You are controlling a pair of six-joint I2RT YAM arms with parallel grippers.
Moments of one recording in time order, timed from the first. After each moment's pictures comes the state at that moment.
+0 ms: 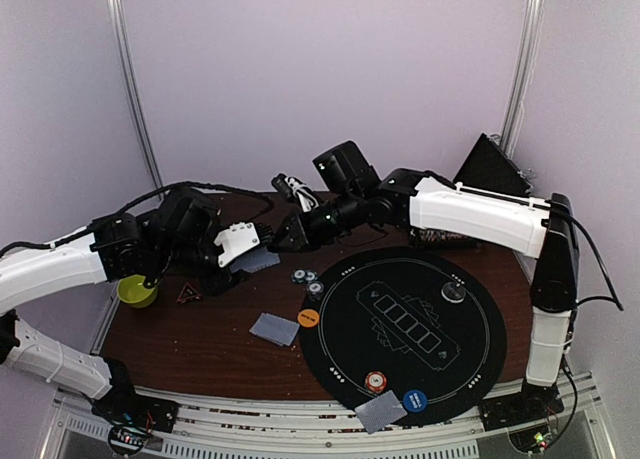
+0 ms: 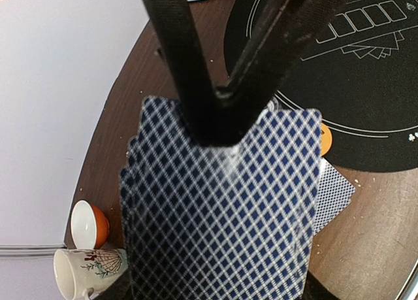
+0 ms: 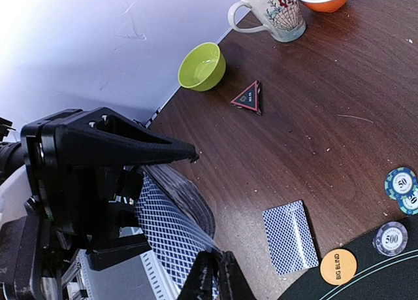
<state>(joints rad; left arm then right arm) -0.92 1.18 1.04 -0.62 -0.25 0.44 0.93 1.95 1.80 -0.48 -0.47 0.46</state>
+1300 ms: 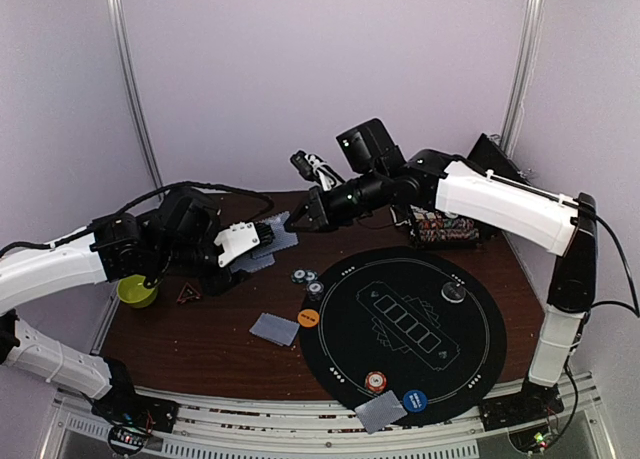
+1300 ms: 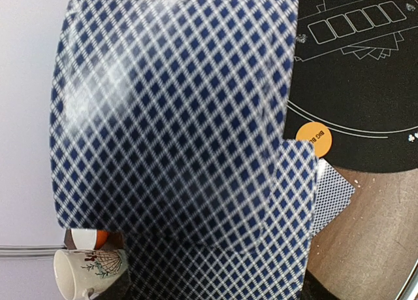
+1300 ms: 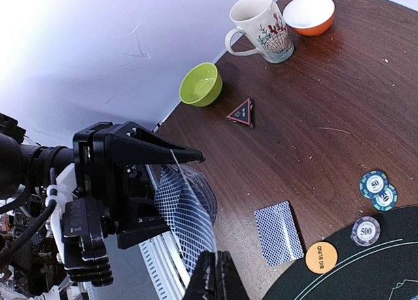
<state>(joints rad) -0.92 1.18 1.04 -0.62 -0.25 0.44 0.89 1.85 1.80 -0.55 -0.46 0.43</state>
